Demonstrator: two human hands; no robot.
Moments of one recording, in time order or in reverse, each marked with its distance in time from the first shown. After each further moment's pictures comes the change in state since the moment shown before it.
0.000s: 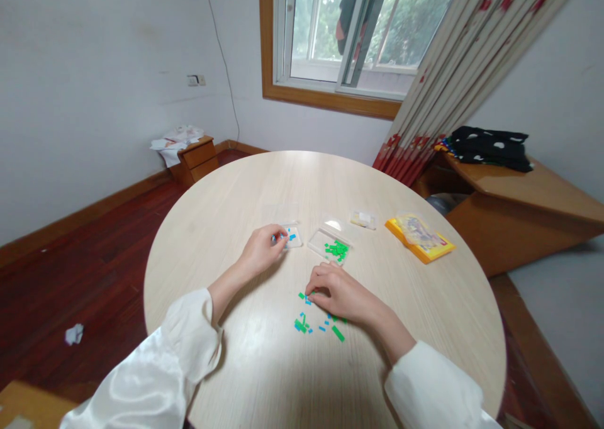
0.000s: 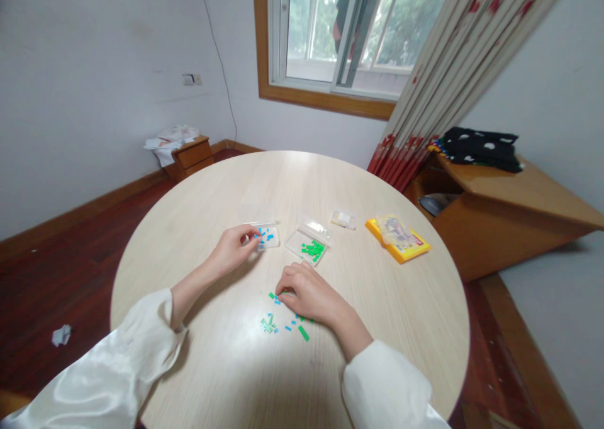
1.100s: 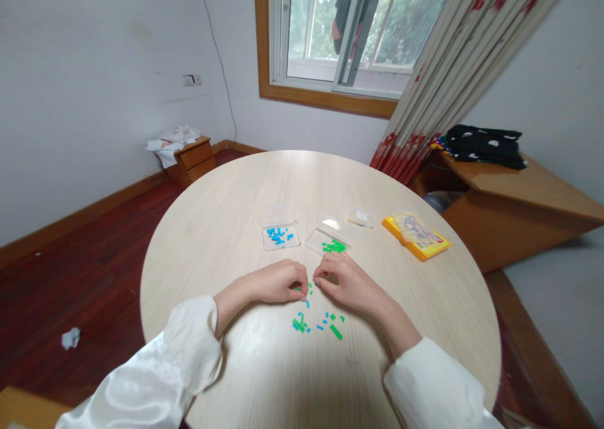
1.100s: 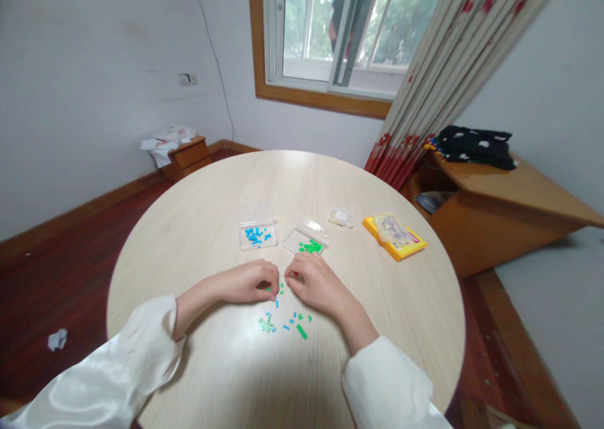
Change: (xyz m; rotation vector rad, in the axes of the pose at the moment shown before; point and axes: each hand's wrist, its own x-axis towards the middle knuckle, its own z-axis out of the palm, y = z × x) left_hand -0.022 0.018 0.014 -0.071 -0.736 0.437; right_hand -0.002 0.002 -0.015 -0.040 0.160 0.108
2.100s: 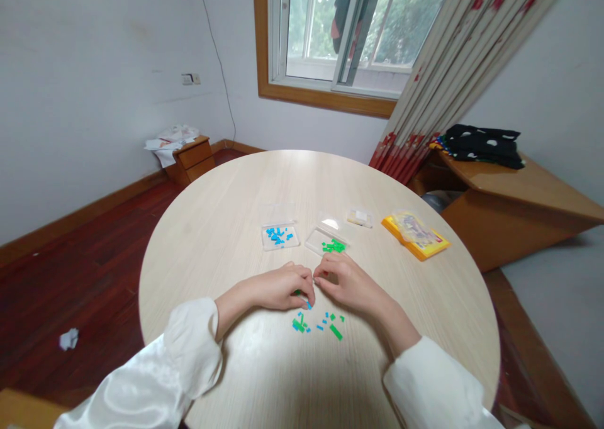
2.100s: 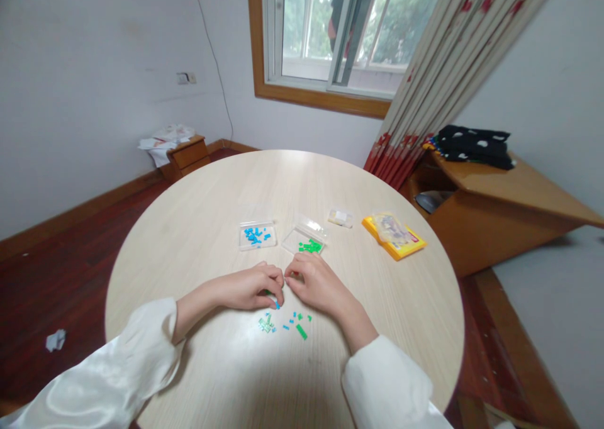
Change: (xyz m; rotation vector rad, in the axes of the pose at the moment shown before) left_hand 0.000 0.012 -0.001 0.021 -0.067 0.062; right_hand 0.001 0.001 0.000 0.019 0.006 0.008
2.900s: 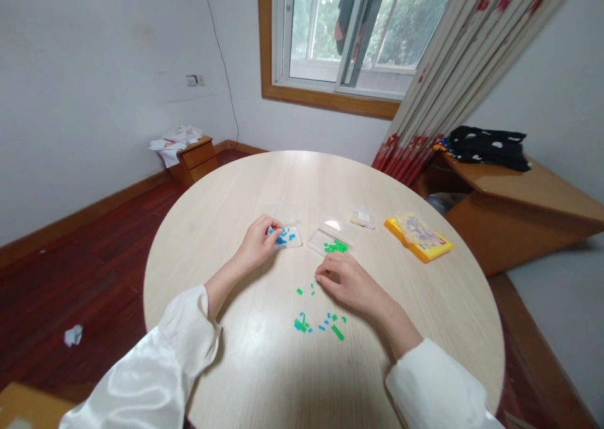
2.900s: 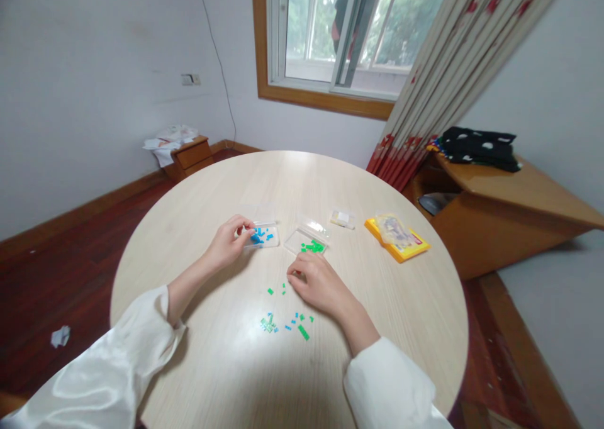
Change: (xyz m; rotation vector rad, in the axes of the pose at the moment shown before) left_hand -0.009 -0.037 -0.031 0.060 0.868 -0.440; right_hand -0.004 0.002 0.002 -0.027 0.022 0.004
